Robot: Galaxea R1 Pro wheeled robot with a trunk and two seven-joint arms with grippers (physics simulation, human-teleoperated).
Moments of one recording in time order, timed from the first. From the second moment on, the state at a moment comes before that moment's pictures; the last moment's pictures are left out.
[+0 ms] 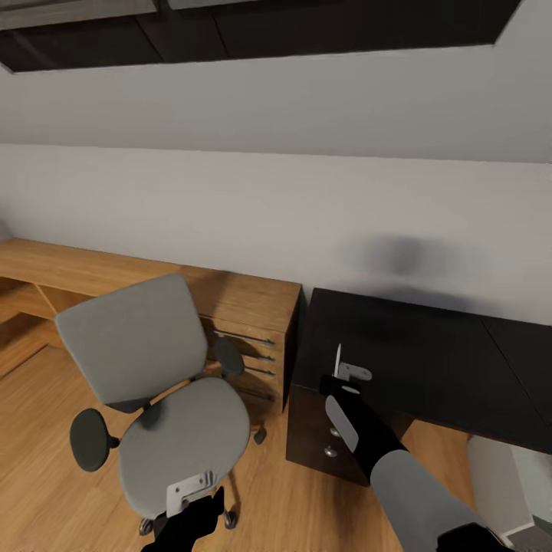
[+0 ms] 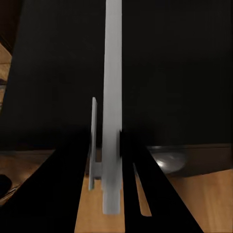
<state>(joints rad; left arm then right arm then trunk) 0.12 -0.06 -0.25 -1.61 0.42 0.46 0.47 -0.74 0.14 0.19 -0.64 -0.40 0.23 -0.46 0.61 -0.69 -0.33</state>
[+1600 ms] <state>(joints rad) 0.12 -0.03 -0.19 -1.08 0.43 0.25 0.46 -0.62 0.10 0.01 -1.10 -0.40 0.43 -0.60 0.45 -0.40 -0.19</state>
